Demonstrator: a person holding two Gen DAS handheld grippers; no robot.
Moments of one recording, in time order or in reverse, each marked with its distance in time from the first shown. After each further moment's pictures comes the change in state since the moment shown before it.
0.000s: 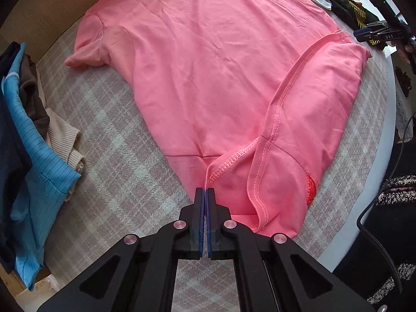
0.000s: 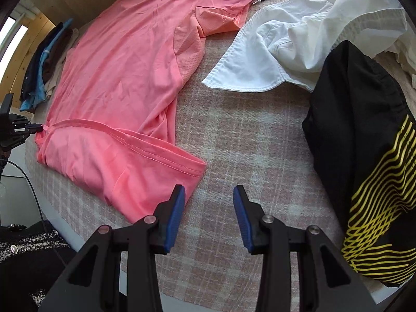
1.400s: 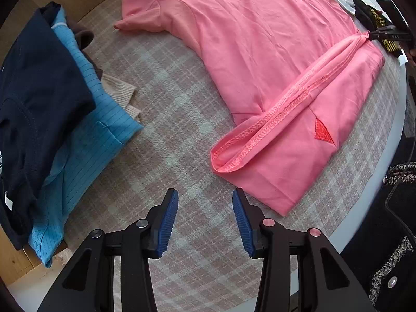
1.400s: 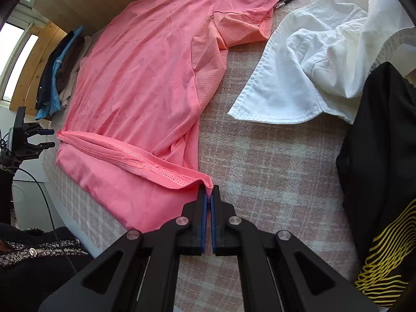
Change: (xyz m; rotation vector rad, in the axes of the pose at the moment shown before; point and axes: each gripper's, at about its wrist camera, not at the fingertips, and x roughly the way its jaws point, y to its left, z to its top) left arm 0.009 0.001 -0.001 -0.018 0.103 0.065; right arm 0.025 0.020 0.048 -0.007 0.009 0.122
